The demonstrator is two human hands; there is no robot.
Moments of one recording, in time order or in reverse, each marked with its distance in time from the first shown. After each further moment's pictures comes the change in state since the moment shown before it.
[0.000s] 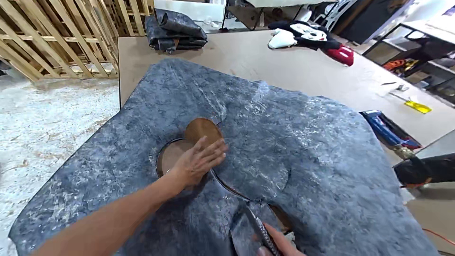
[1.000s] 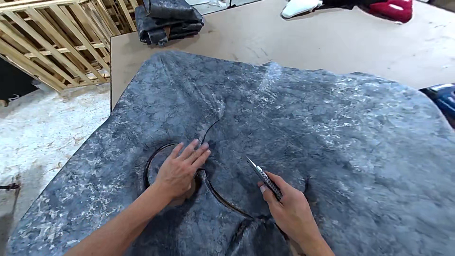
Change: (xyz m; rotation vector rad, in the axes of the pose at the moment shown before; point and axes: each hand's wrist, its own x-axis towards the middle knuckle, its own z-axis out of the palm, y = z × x) left_hand 0.001 -0.001 0.008 -0.004 -0.217 -0.243; right_hand 0.152 0.085 -0.032 -0.254 0.224 -0.043
